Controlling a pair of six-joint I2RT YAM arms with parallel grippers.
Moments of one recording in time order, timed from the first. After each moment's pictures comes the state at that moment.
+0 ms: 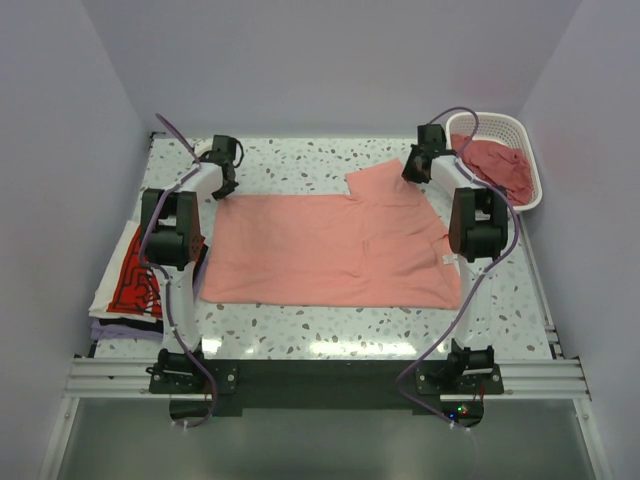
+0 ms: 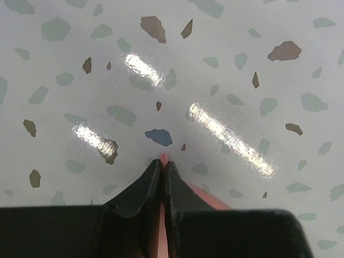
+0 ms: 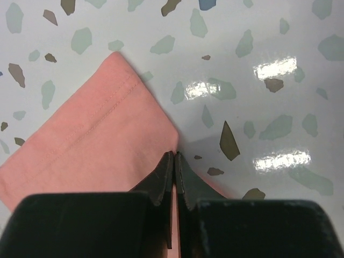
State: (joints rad) left arm -0.09 2.23 1.67 -0.48 -0.46 -0.68; right arm 0.08 2.37 1.90 -0.38 0.06 0.43
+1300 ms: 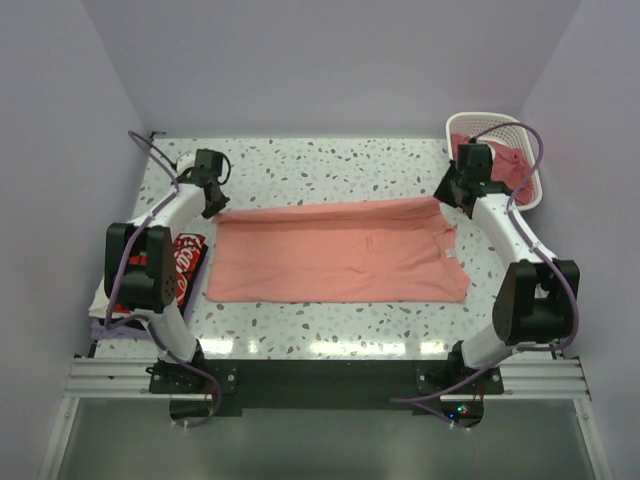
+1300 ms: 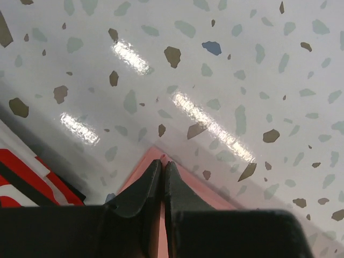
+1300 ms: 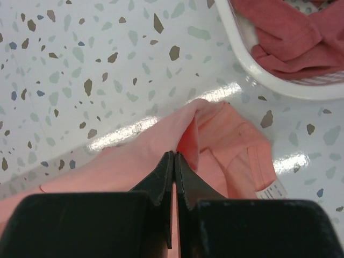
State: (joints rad) left arm -0.09 1.81 1.30 -0.49 -0.40 -0.74; right arm 0.03 1.59 1.26 -0.42 0.13 0.48
